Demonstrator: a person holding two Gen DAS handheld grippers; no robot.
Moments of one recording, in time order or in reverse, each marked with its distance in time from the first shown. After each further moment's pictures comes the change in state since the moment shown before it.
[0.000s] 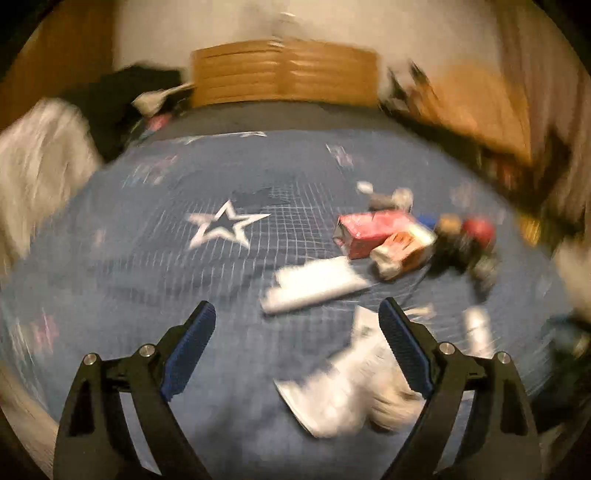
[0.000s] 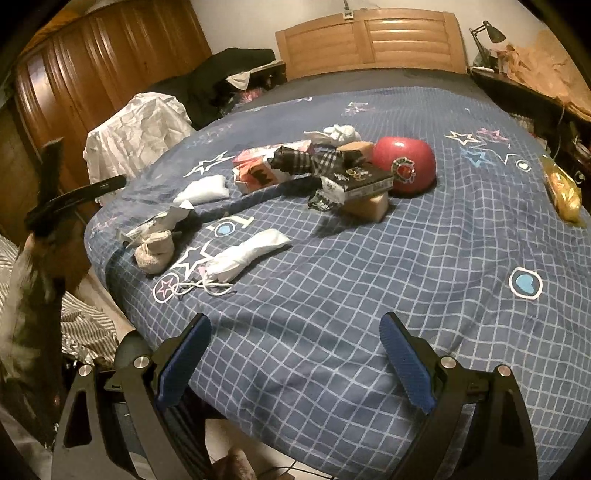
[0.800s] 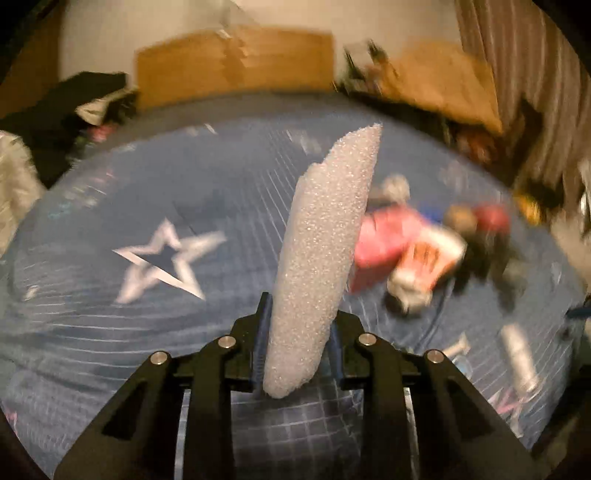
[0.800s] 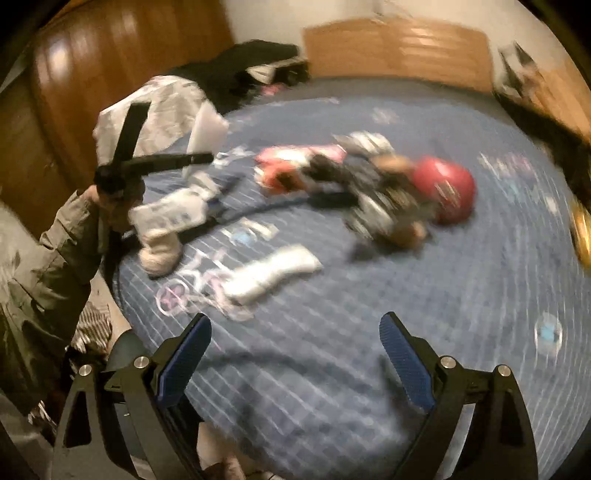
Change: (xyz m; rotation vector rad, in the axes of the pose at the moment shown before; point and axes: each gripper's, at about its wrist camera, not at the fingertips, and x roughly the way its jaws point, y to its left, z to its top) left arm 0.074 0.016 0.026 0.020 -0.046 -0.159; right arm 0.027 0.038 0.029 -0.153 -0.011 0.018
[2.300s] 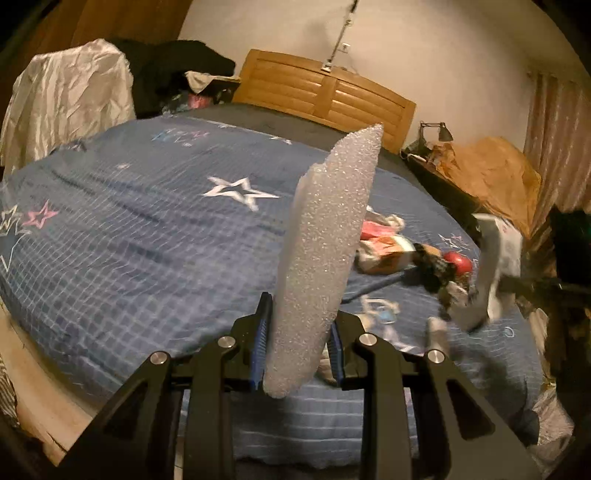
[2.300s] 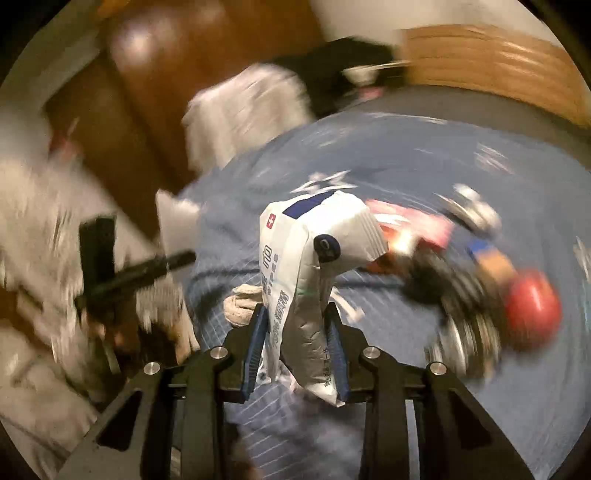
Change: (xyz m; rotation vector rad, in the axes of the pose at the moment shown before) left arm -0.124 -0.059 -0.105 -0.388 -0.118 0.111; right arm 0.006 0.002 0.099 -0.047 0.019 0.326
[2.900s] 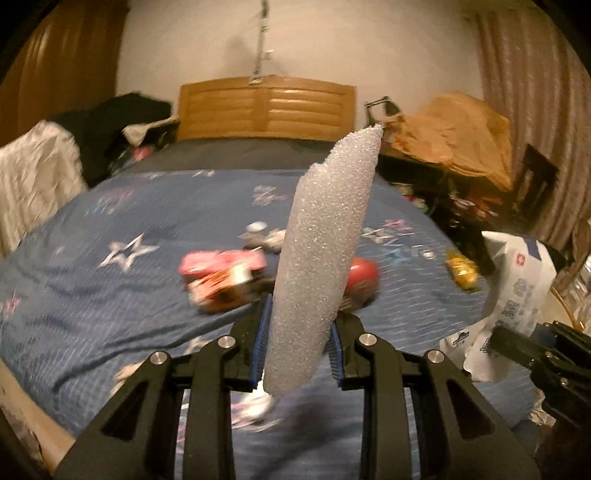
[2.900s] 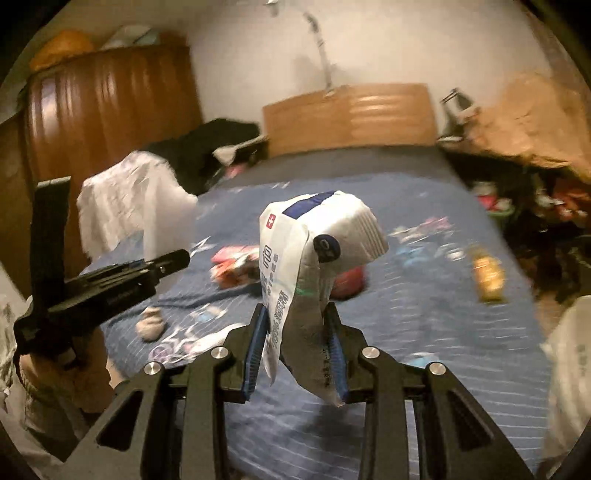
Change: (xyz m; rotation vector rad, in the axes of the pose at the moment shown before) left arm 0.021 -0.250 0.008 0.259 -0.051 0.000; right arm -0.158 -0.008 -0.101 0.127 -0.349 -0.496
